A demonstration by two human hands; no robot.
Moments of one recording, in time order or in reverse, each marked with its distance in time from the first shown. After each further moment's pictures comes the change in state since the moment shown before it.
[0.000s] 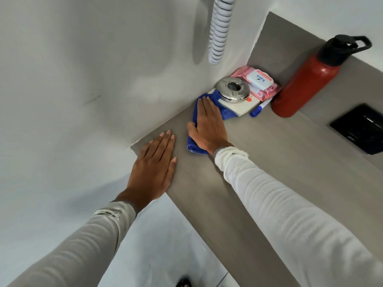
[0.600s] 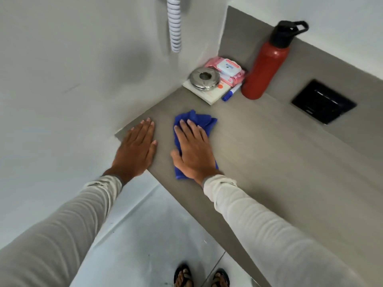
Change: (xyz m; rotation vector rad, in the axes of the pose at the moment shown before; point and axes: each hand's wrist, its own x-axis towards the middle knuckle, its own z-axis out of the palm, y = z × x) left_hand -0.002 0.006 -0.019 -0.025 -0.105 -0.008; right_hand -0.137 0.000 -0.010 -0.009 -0.022 -0.070
